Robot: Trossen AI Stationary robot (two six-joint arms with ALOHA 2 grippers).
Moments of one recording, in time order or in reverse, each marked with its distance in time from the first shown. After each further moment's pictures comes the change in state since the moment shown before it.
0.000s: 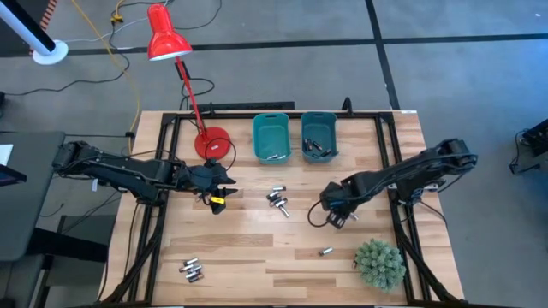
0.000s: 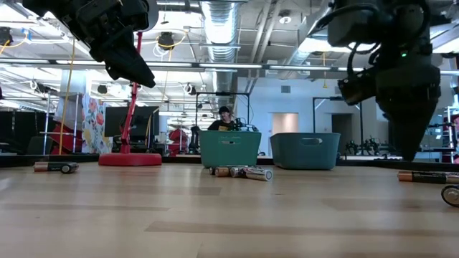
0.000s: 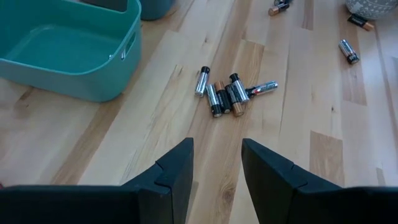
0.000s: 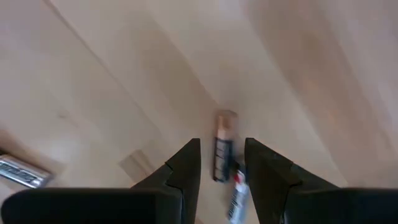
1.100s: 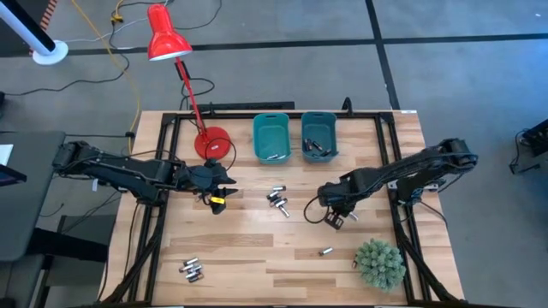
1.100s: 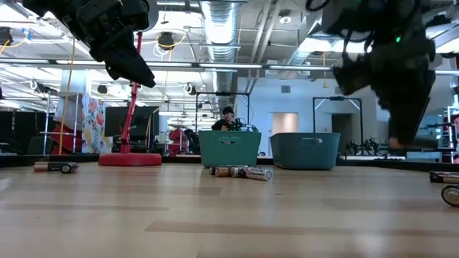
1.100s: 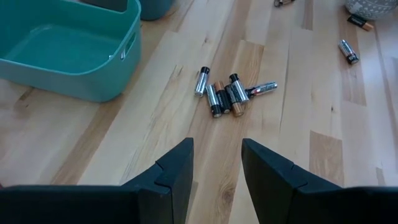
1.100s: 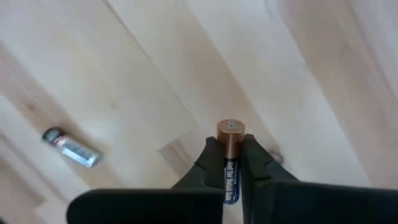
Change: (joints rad) left arm 0.000 0.000 0.000 0.001 0.000 0.000; right arm -0.030 -0.026 0.048 -0.029 -0.090 -0.052
